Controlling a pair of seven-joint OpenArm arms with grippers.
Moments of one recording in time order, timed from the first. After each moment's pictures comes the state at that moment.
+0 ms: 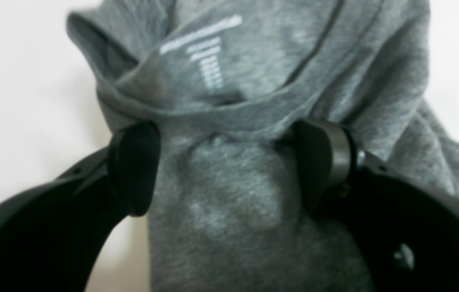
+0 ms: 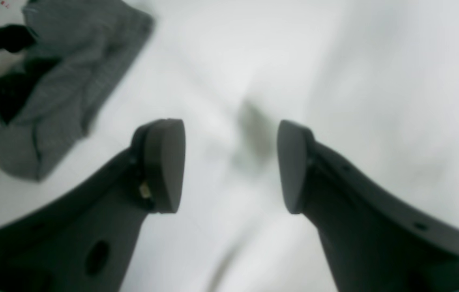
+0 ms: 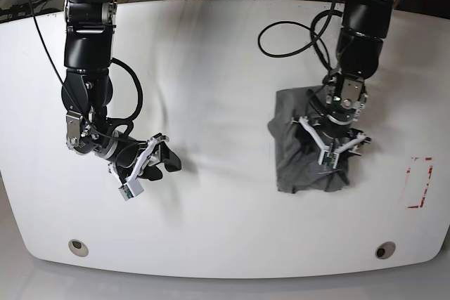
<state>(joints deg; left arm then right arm) -7.2 -16.9 12.3 71.4 -2.5 -1.3 22.3 21.8 15.6 2.3 66.4 33.6 40.6 -45.5</state>
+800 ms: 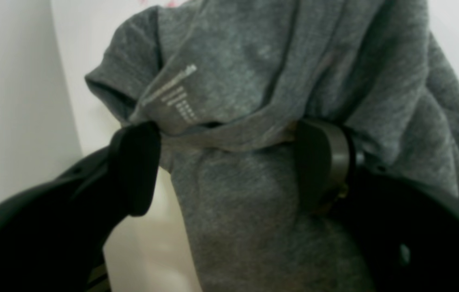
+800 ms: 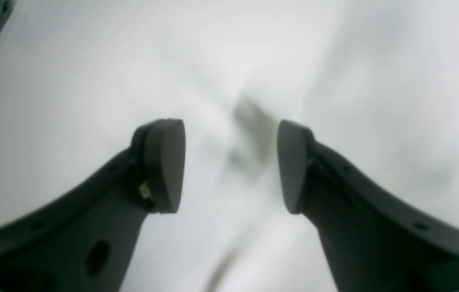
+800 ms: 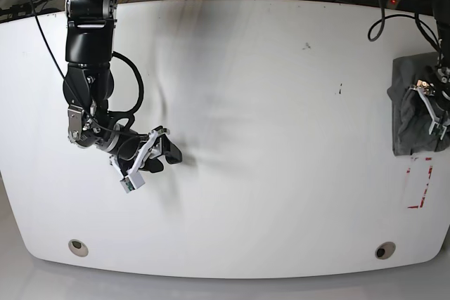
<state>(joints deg) 0.3 -42.1 -8.1 63.1 -1.3 -24.9 19.0 19.8 15.6 2.3 66.5 33.6 40.6 -45.5</state>
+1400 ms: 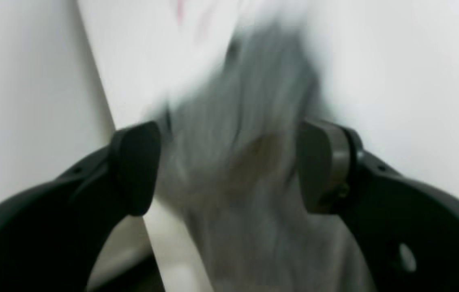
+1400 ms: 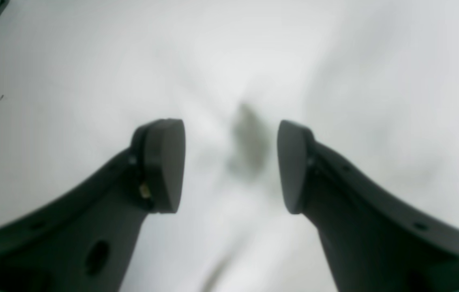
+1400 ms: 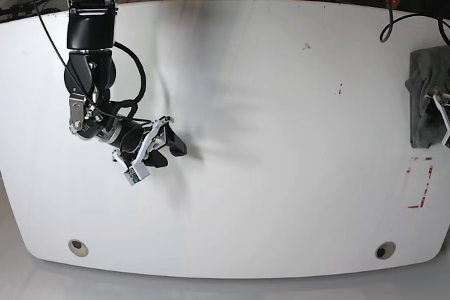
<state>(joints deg) 3.0 -49.8 -9.9 72.5 -9.5 -31.5 18.5 15.1 15.6 2.0 75.0 33.1 40.7 -45.5</state>
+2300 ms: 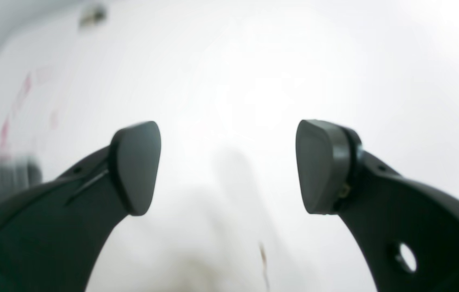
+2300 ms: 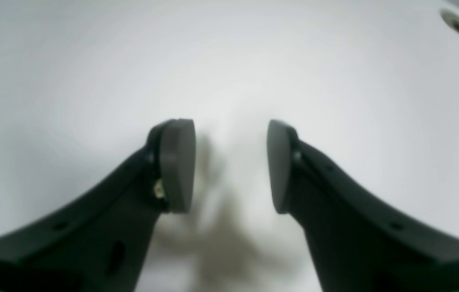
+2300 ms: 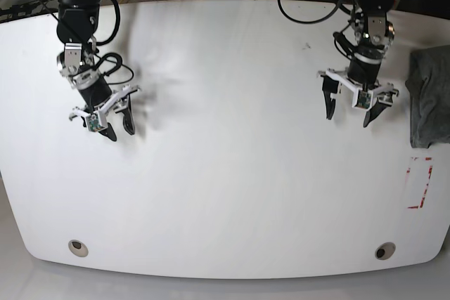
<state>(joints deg) 15.5 -10.5 -10.4 89.7 3.6 -15.6 -0.6 -3.3 19.6 9.1 72.4 5.3 30.9 0.6</state>
